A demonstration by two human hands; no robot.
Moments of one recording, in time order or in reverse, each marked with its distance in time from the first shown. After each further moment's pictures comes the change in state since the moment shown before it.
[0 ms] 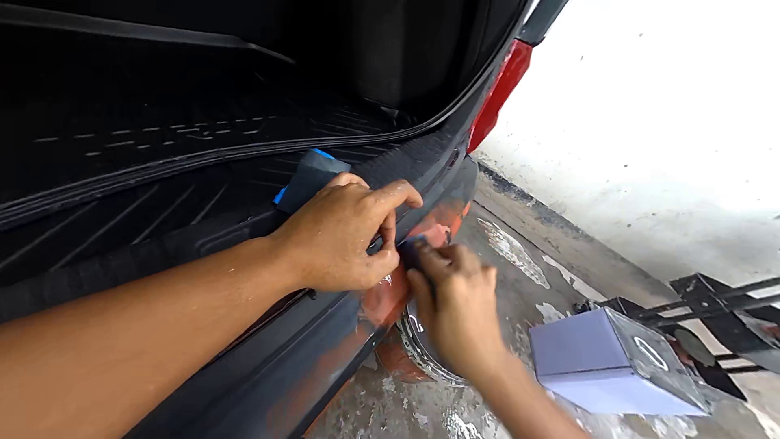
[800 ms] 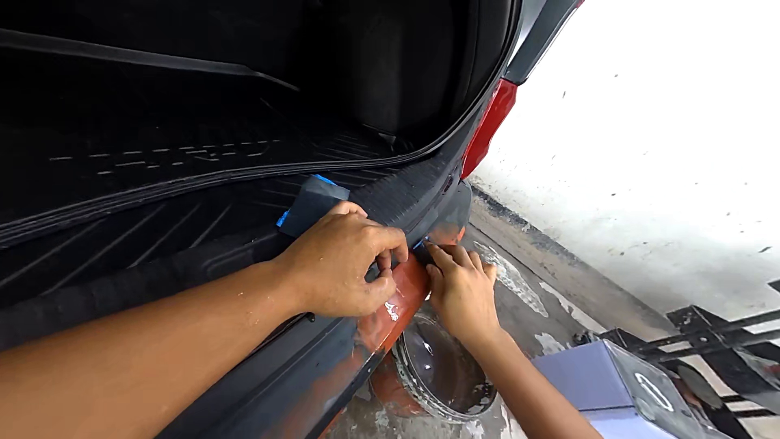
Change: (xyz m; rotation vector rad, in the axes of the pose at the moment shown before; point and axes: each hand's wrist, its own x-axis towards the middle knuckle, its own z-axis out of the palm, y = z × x) left_hand 0.000 0.001 0.006 0.056 -0.012 0.023; right_hand 0.038 0.057 0.027 -0.095 0.039 -0.021
